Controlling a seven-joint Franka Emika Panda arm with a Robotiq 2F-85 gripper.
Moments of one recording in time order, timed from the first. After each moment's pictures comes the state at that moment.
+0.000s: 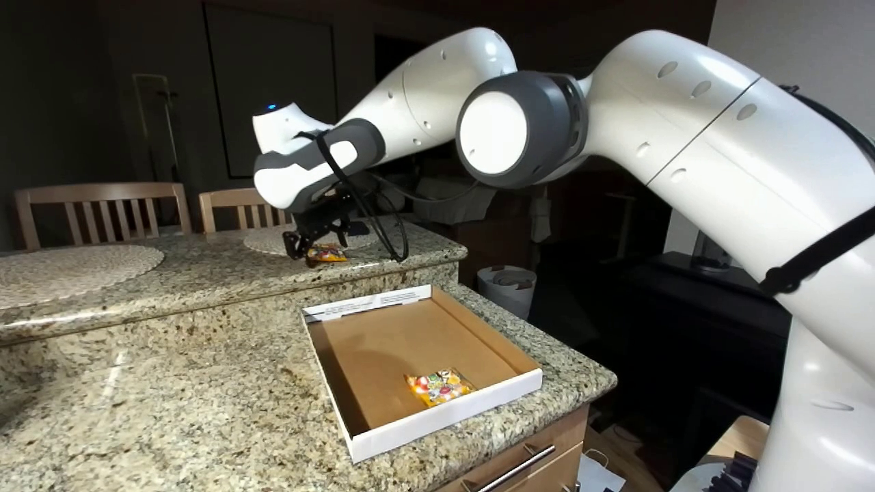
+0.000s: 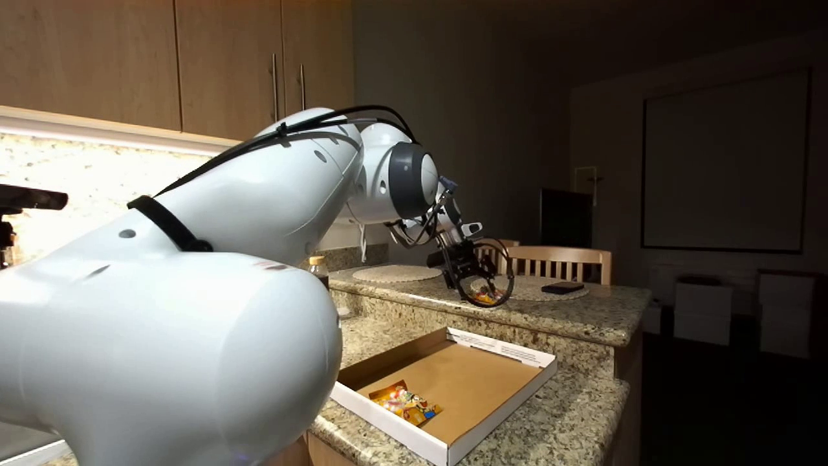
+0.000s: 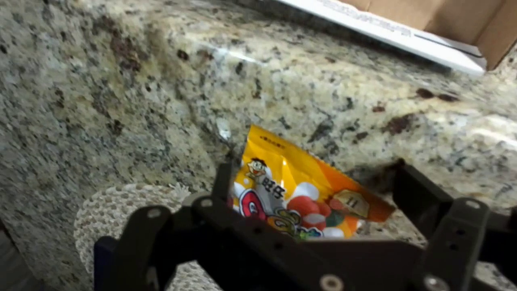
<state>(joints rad) 0.34 0.94 -0.06 -0.94 -0.39 2.04 0.30</state>
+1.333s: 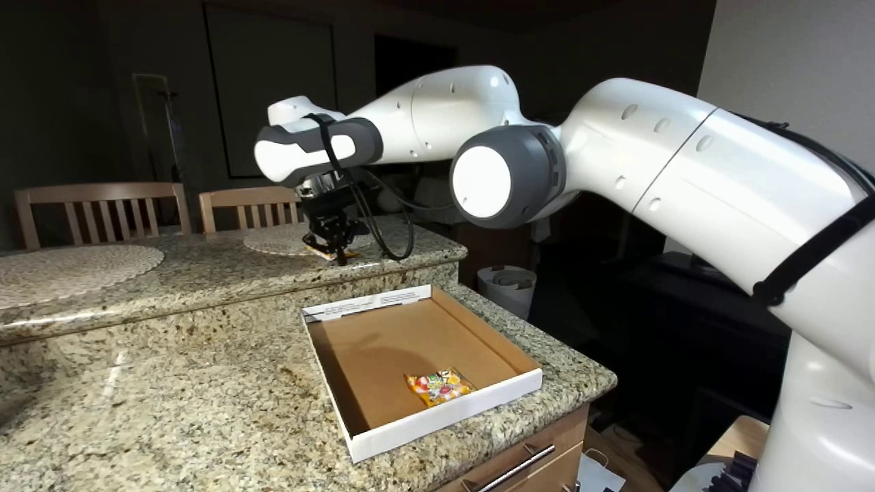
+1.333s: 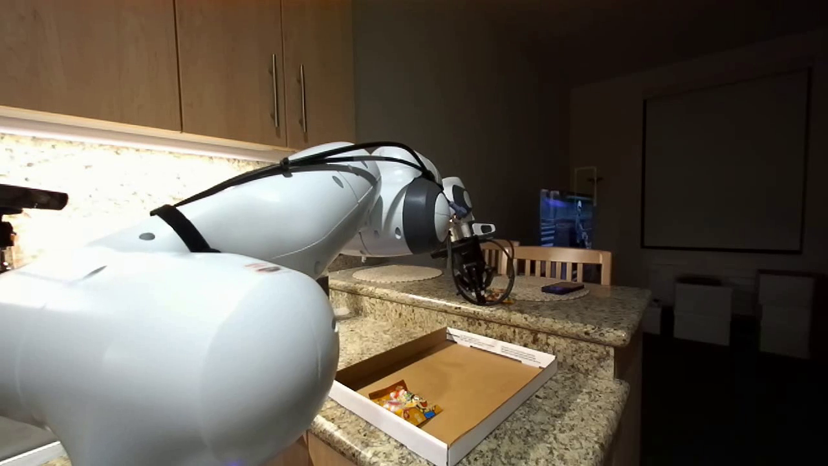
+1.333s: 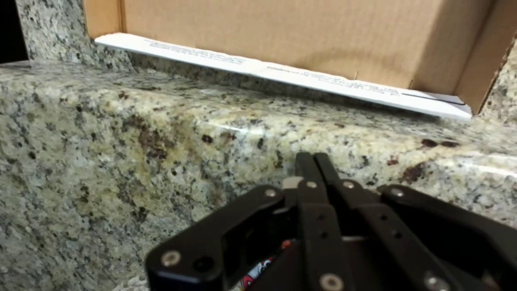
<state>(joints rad) 0.28 1.09 -0.02 -0.60 -0.26 1.68 0.30</state>
